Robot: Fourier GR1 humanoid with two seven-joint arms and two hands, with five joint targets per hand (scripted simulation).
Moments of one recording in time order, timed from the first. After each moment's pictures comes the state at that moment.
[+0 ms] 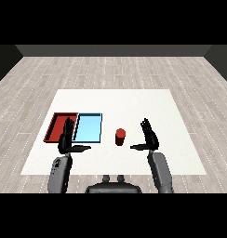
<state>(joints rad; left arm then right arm) -0.02 0.03 0.05 -1.60 0.03 -0.03 -0.41 -0.11 -0.01 -0.01 -1.39 -0.11 0.15 -0.34</state>
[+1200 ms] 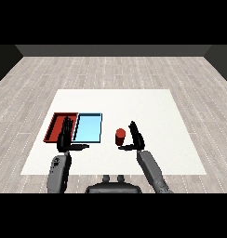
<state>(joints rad) -0.04 0.05 0.07 -1.57 0.08 -0.06 -0.41 -0.22 0.00 0.21 -1.11 -0.25 -0.03 -0.51</state>
